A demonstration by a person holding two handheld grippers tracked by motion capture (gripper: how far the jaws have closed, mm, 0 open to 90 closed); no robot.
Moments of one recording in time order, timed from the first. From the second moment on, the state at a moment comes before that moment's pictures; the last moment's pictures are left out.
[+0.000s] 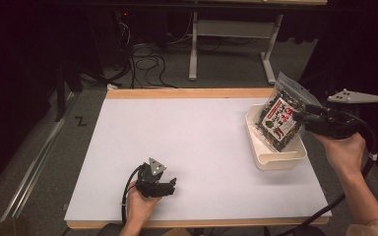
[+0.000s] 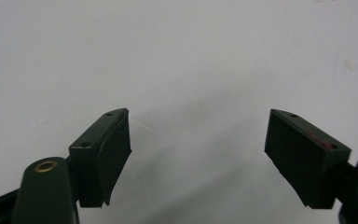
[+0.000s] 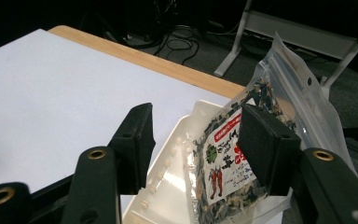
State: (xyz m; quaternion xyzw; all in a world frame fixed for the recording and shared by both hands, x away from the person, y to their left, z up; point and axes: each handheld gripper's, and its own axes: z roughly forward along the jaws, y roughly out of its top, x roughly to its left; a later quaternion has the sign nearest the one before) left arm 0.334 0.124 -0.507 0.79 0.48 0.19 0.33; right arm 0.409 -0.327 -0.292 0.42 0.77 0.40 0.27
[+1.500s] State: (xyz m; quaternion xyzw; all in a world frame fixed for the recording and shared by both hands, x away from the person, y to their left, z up) left arm 0.337 0.120 -0.505 0.79 0.47 0.19 0.34; right arm 0.373 -0.281 -0.339 0.36 0.78 0.45 0.23
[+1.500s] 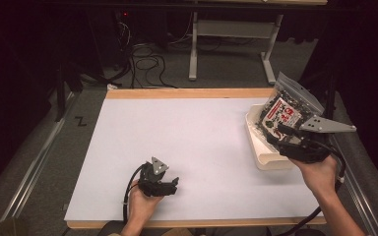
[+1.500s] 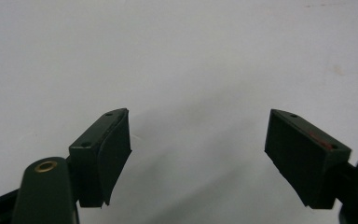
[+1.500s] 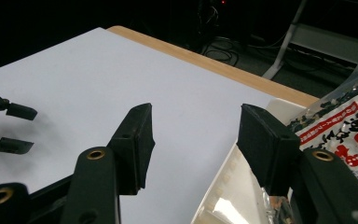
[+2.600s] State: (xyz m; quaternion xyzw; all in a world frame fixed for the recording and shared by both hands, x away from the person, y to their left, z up) left arm 0.335 0.121 -0.506 0.79 0.47 0.19 0.34; right arm 0.364 -0.246 -0.390 0.34 0.80 0.47 0.16
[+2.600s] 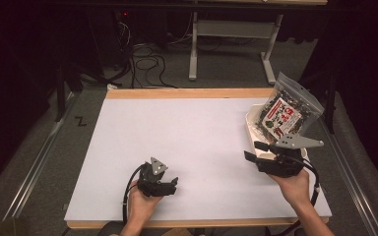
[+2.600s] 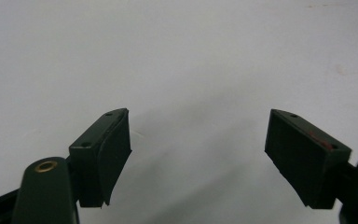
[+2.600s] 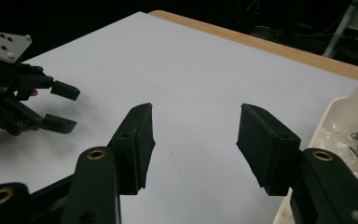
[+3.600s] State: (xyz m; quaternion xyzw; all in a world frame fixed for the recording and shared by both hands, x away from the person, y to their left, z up) left arm 0.336 0.121 -0.506 0.79 0.47 0.19 0.34; right arm 0.379 -0.220 -0.429 0.35 0.82 0.43 0.15
